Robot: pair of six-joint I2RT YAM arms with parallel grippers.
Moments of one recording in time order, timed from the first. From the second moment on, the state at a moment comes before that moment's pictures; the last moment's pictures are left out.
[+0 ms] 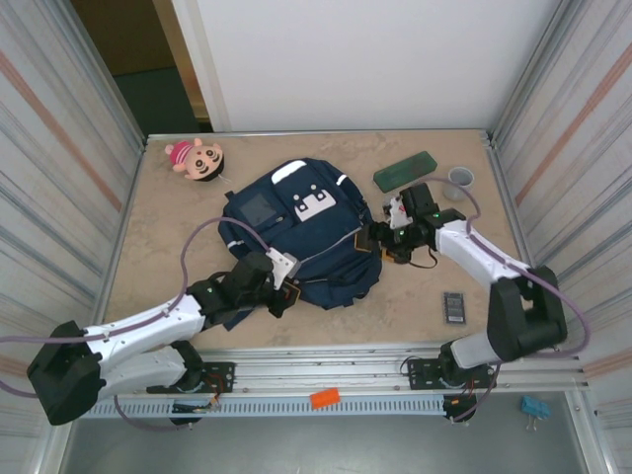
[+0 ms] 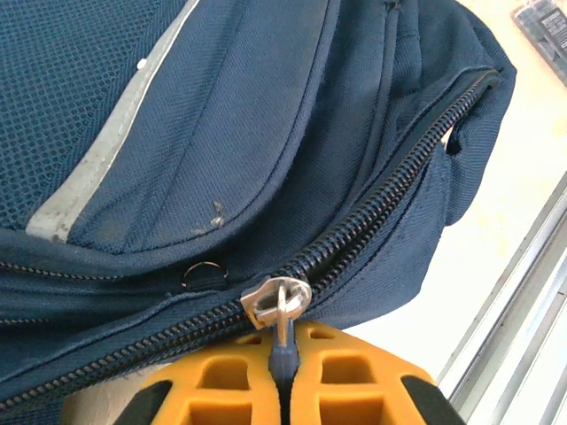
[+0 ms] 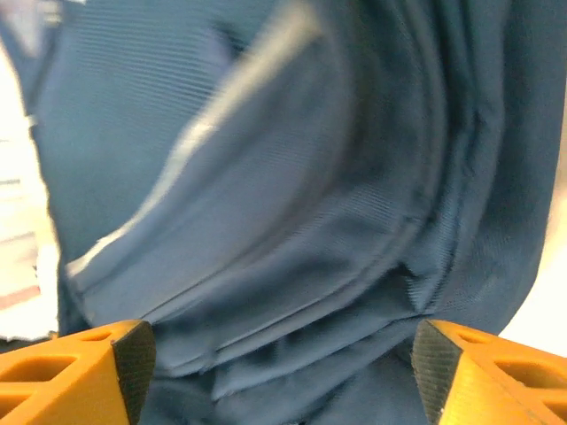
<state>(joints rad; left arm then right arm) -0.88 1.05 0.52 -0.23 0.12 -0.29 0.32 1.48 0.92 -0.60 -0.57 0.57</state>
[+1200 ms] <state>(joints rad) -1.12 1.16 0.70 -0.13 0.07 -0.01 0.26 1.24 0.91 -0.63 -0.59 0.46</state>
